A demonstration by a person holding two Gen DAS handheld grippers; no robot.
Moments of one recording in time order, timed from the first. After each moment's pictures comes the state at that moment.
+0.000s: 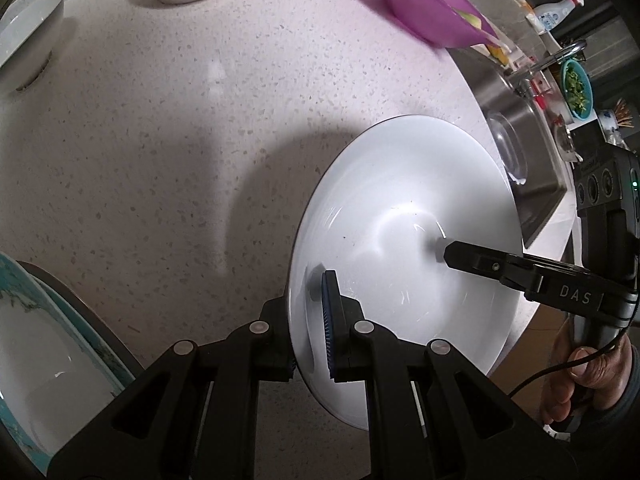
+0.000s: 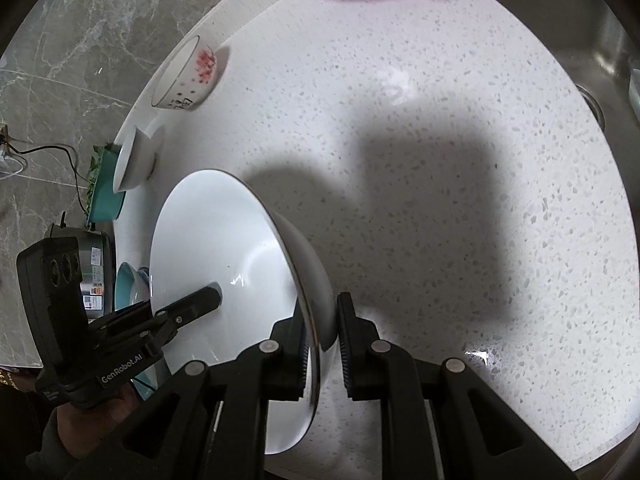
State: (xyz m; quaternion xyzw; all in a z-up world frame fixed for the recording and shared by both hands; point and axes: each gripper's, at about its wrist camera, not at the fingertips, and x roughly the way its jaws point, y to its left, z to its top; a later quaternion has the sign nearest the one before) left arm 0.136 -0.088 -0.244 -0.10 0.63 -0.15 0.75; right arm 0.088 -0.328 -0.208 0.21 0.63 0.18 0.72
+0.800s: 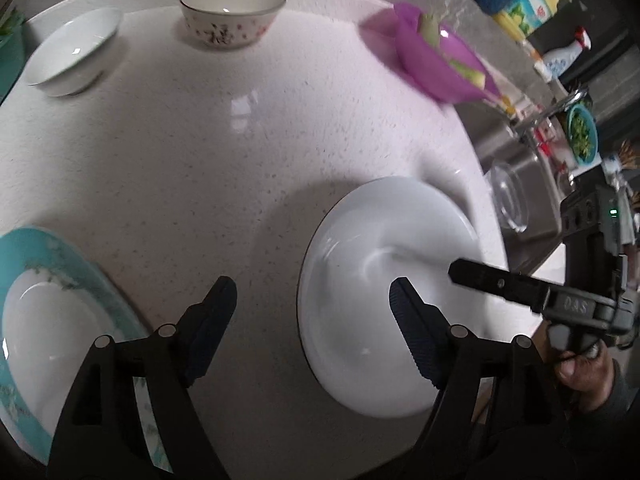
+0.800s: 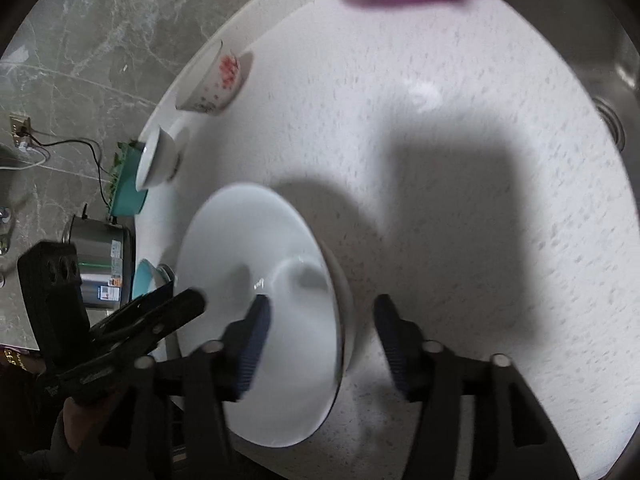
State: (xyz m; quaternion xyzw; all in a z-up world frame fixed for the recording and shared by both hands) left arm 0.132 -0.075 -0.195 -0.15 0.58 -0.11 0.79; right arm 0.093 -0.348 -0.192 0.23 0.60 0.22 0.73
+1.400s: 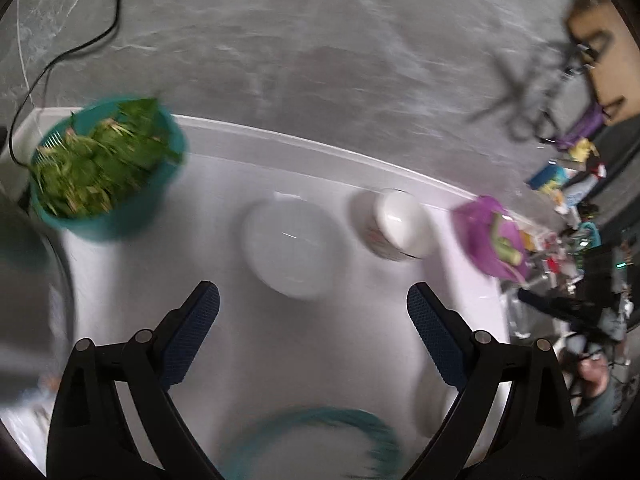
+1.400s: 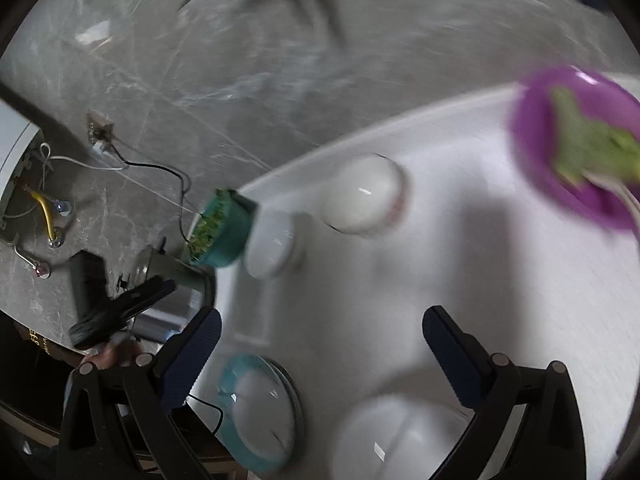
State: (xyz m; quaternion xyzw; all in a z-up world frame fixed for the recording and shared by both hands) left arm 0.219 0.202 -0.071 -0.19 0.47 -0.03 0.86; right arm 0.207 -0.213 -0.057 0.20 0.50 0.33 0.78
